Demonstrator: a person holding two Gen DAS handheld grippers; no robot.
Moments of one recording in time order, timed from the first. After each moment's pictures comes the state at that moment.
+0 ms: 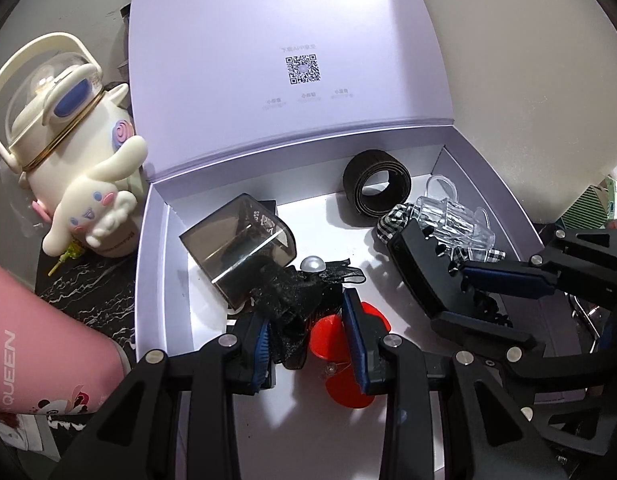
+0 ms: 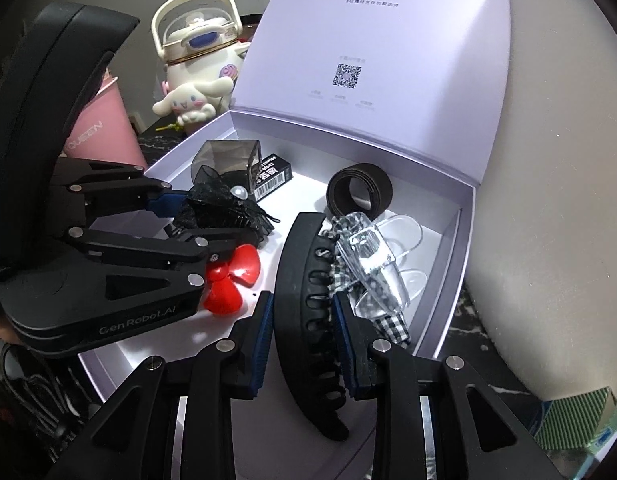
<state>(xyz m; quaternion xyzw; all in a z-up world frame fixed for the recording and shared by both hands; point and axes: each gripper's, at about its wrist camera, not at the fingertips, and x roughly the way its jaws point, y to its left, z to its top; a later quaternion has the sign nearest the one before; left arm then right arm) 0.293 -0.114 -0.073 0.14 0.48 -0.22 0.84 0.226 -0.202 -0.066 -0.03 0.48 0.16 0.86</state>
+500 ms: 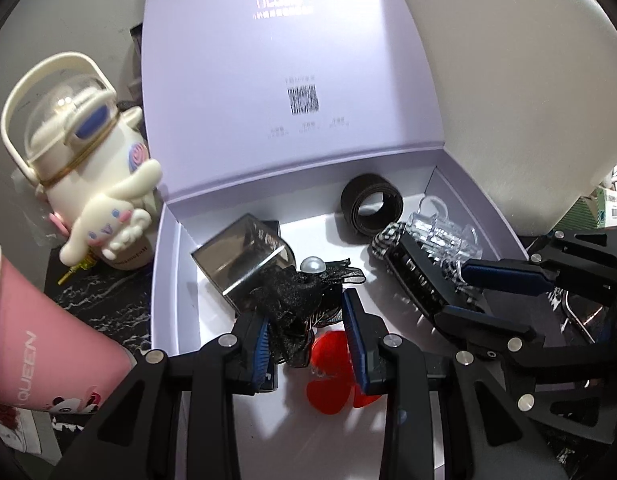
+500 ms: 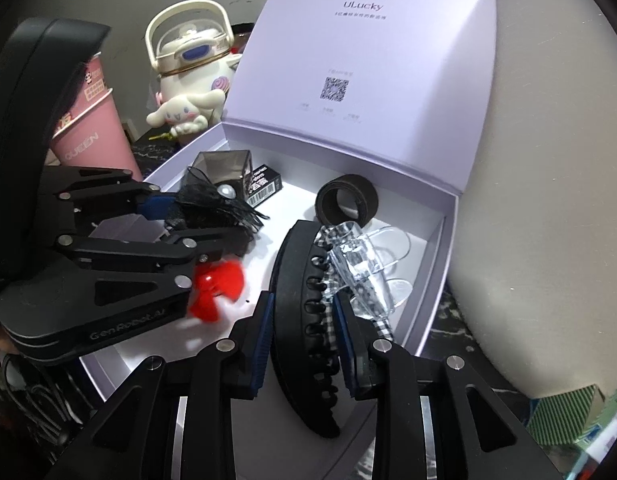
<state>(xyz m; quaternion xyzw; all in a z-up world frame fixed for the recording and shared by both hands) 0.278 -0.110 -0.045 0.13 0.45 -0.23 0.86 0.221 -0.206 -0.054 -0.03 0.47 0.14 0.87</state>
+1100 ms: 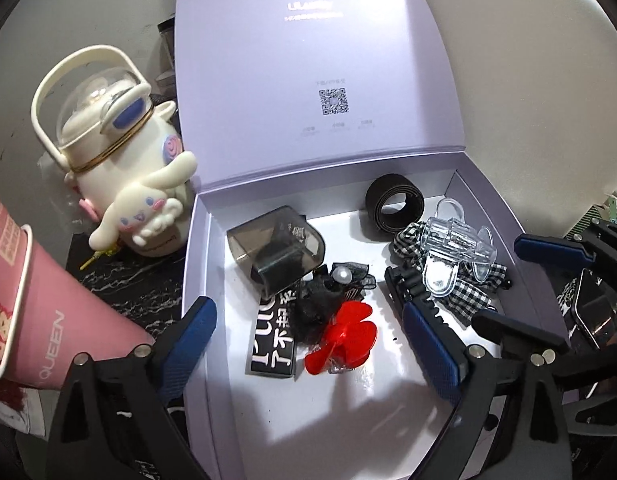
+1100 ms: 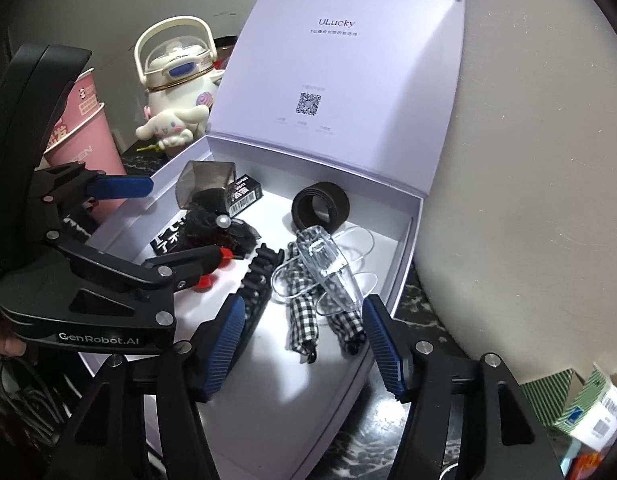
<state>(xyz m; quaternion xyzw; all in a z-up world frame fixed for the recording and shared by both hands) 0.268 -0.097 -0.035 0.13 0.45 -0.19 0.86 0.212 -0.212 -0.046 -0.04 0.46 0.11 0.88</state>
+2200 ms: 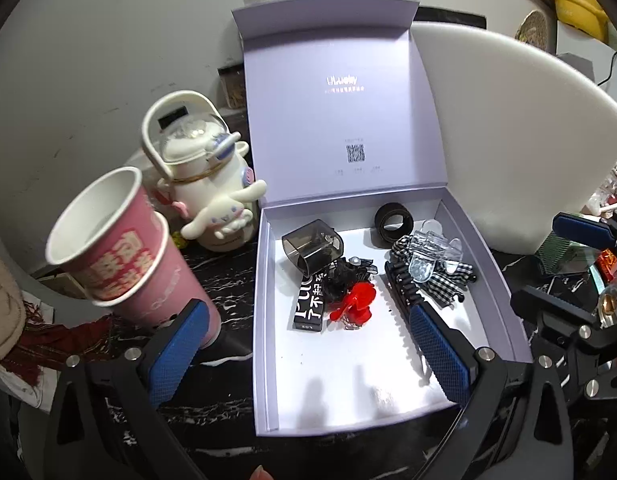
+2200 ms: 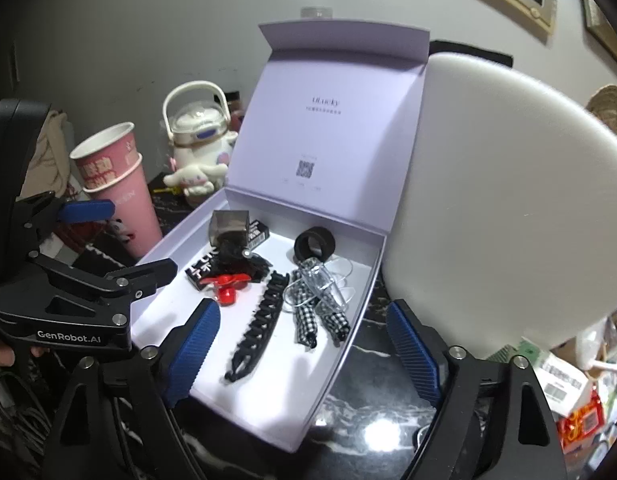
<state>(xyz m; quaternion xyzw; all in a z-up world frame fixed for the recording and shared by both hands) 0.199 -0.046 0.047 0.11 0.40 -0.15 0.90 0.155 -0.207 0.024 -0.03 0.39 0.08 0.92</state>
